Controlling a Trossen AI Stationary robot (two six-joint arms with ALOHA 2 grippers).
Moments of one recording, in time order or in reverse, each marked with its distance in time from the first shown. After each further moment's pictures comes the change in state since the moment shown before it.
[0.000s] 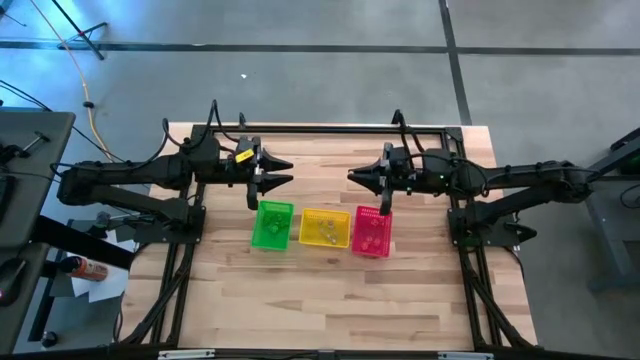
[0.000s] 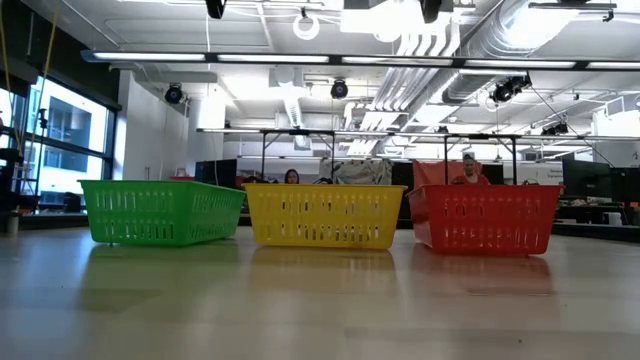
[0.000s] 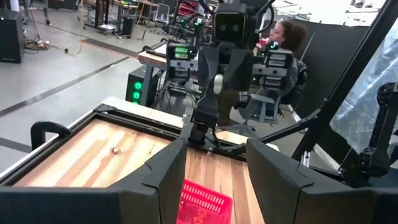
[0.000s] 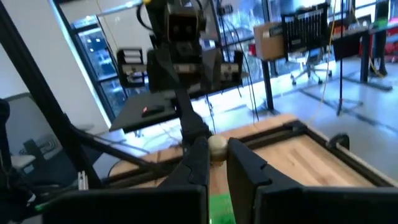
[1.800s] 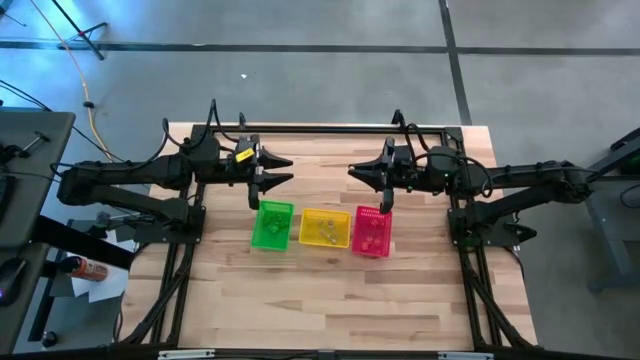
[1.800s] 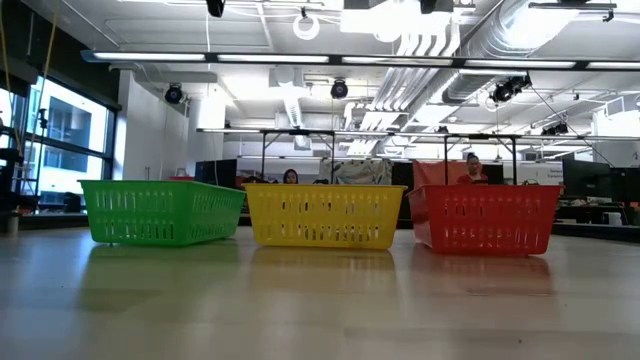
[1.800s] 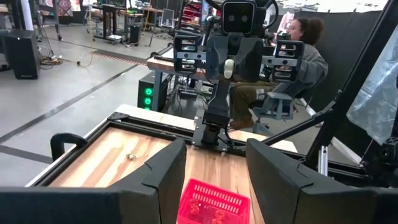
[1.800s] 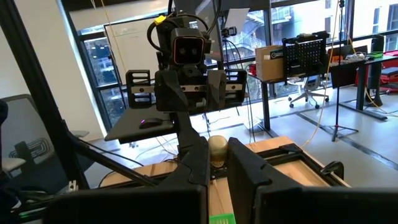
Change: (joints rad) left arm 0.000 0.000 0.000 0.001 -0.030 0.088; right arm -0.003 0.000 0.000 0.079 -0.002 -0.091
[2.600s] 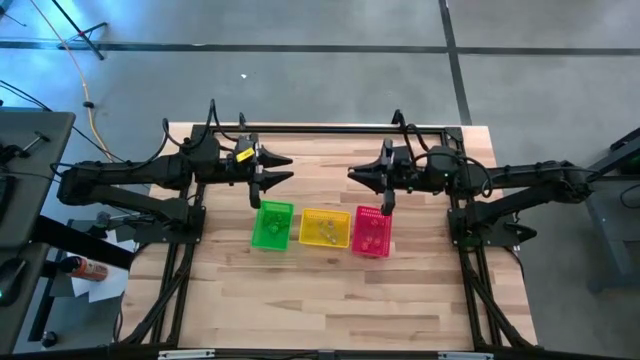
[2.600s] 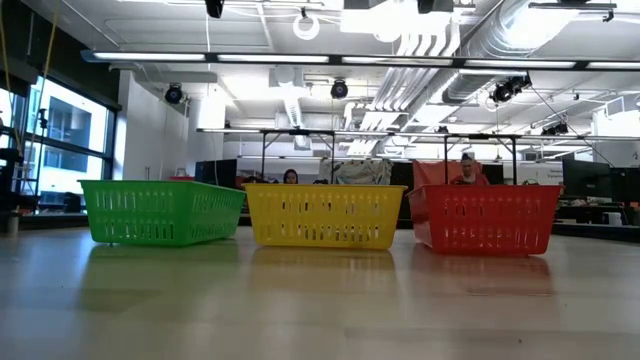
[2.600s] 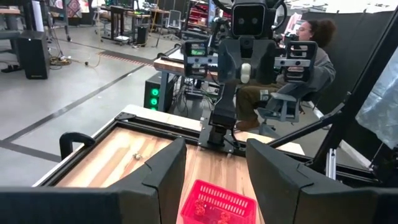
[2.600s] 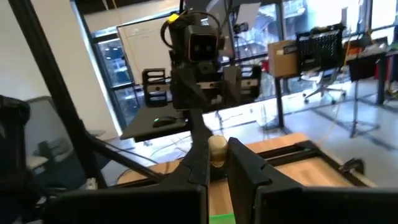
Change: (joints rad) left arm 0.000 0.000 0.000 -0.001 -0.029 0.000; right arm 0.000 0.005 0.000 0.002 -0.051 0.034
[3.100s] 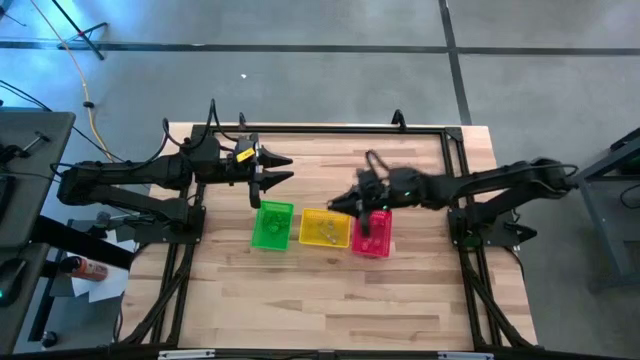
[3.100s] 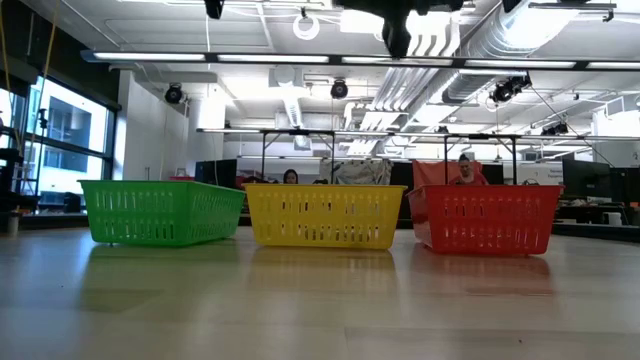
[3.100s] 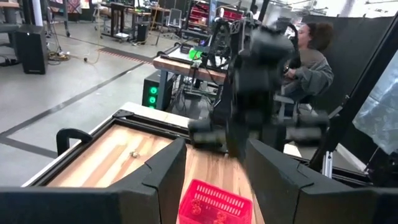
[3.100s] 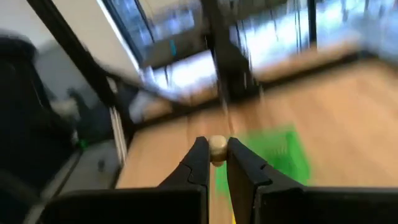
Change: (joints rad) left arm 0.000 0.000 0.000 -0.001 0.000 -0.027; right arm 0.067 0.237 0.010 -0.031 -0.083 0.154
